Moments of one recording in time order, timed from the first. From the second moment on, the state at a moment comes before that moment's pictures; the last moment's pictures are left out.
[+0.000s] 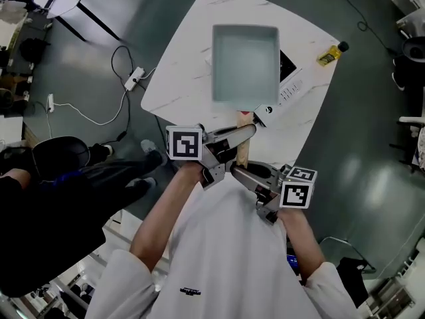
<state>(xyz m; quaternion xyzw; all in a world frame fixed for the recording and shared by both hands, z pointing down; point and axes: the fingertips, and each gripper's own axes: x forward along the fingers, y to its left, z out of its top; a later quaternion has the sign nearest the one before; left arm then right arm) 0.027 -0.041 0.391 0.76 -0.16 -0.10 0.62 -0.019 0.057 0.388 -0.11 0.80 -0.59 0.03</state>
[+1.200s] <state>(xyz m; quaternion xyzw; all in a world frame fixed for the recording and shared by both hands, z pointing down) 0.028 -0.109 0.490 0.74 -0.10 -0.02 0.66 -0.034 -0.021 0.477 -0.18 0.77 -0.61 0.06</state>
